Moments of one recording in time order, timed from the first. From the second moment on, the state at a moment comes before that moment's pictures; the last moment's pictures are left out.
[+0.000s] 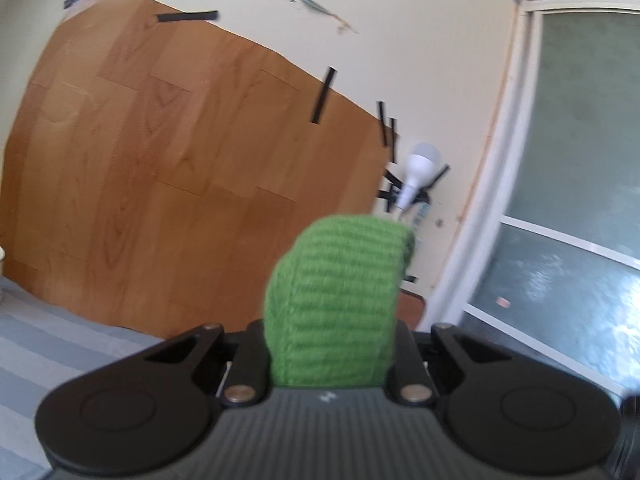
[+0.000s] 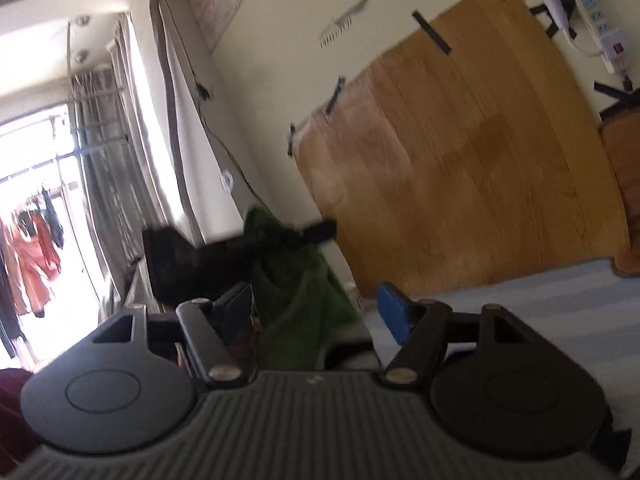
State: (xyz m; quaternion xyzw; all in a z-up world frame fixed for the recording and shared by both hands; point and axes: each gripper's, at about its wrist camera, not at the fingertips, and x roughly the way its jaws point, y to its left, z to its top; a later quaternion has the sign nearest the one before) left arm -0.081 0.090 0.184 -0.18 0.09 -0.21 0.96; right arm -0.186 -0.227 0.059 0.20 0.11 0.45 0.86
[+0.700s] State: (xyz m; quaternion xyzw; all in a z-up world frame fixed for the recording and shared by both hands) left arm -0.163 0.089 0.234 -0.19 -0.04 -0.18 0.96; right arm -0.200 -0.195 0.123 0.10 0.04 0.44 0.89
